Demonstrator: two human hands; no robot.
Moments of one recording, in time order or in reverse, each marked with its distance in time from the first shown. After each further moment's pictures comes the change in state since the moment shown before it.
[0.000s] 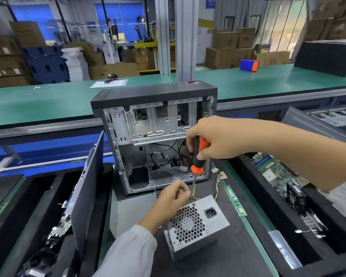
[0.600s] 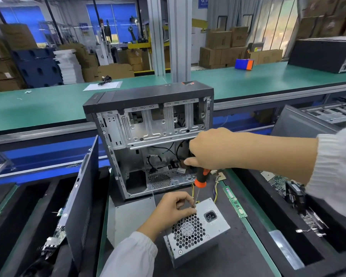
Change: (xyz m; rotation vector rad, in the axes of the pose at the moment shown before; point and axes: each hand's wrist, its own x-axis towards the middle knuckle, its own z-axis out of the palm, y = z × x) left_hand 0.005 -0.006 0.001 0.070 -0.101 0.102; right_hand 0.028 0.000 0.028 -0.452 -0.097 0.183
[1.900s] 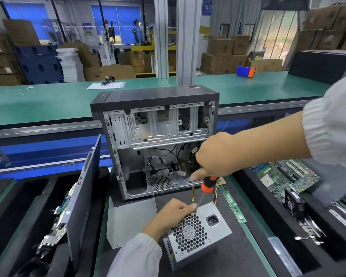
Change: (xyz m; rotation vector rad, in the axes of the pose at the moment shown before) left_hand 0.003 -0.003 0.005 -0.158 -0.167 -0.404; right_hand 0.010 -0.001 0.001 -0.278 -0.257 -0.114
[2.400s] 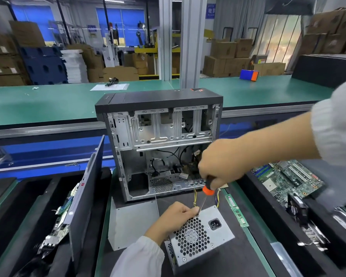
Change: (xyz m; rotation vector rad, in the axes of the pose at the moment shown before) left_hand 0.004 -0.006 0.002 0.072 0.020 0.014; right_hand -0.002 0.006 -0.001 -0.054 0.028 -0.292
